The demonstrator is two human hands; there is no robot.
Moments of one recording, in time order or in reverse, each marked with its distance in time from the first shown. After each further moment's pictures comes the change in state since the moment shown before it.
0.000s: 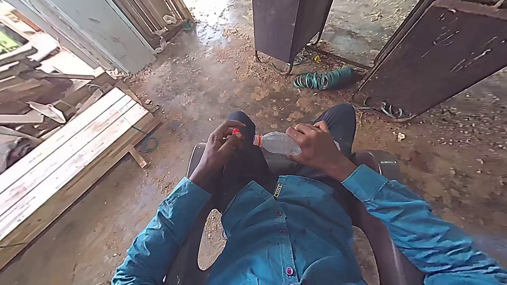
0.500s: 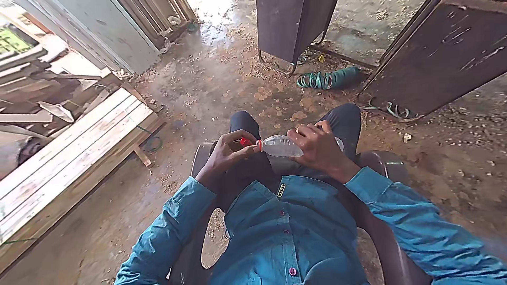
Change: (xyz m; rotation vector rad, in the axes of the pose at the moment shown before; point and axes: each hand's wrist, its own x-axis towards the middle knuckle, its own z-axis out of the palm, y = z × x) left_hand -0.001 -0.001 0.004 -0.070 -0.183 0.092; right_hand 0.001 0.000 0.006 -0.077 0.070 -0.079
